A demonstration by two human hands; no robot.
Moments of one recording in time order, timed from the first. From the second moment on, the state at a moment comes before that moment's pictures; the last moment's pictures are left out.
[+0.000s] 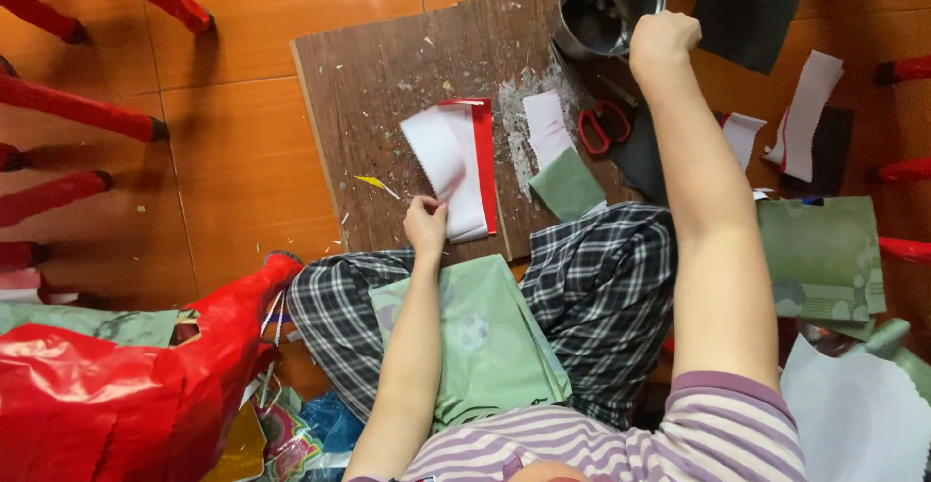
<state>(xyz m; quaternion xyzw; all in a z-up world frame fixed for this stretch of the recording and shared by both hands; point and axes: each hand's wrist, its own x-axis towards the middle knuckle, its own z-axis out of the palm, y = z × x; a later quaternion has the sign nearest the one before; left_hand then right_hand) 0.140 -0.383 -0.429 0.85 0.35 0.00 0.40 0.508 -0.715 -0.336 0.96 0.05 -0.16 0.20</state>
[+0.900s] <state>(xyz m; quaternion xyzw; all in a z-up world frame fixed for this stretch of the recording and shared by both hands) 0.131 -0.365 -0.477 0.47 0.41 0.03 0.78 0.233 -0.511 -0.261 0.92 0.35 -0.20 -0.02</state>
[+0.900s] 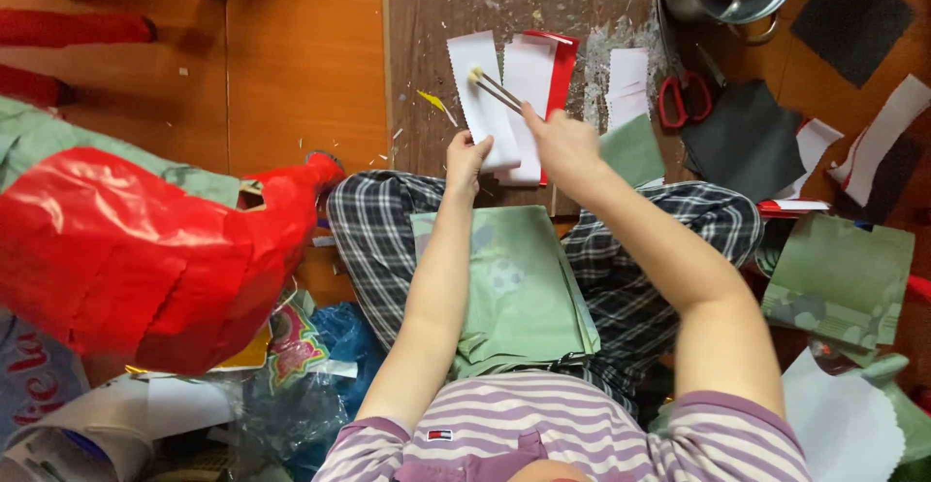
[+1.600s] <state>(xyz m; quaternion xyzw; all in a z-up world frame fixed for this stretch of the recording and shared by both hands) 0.128 -0.365 -0.493 0.15 0.44 -0.09 0.88 0.103 -0.592 -0.211 0.91 0.31 -0.28 -0.02</state>
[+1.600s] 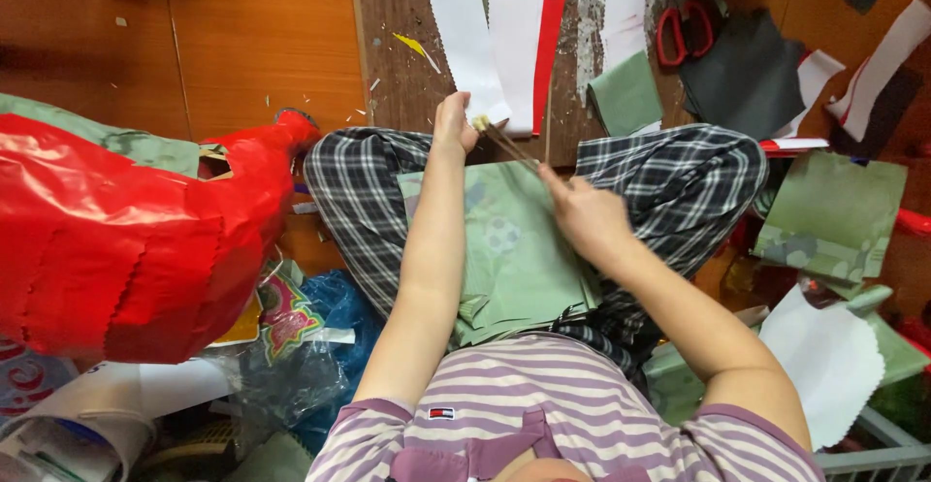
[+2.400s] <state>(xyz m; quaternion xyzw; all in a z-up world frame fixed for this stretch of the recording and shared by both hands) 0.128 -0.359 -0.464 0.25 0.47 -0.10 0.84 0.227 -0.474 -0.311 0.94 0.24 -0.13 -0.19</state>
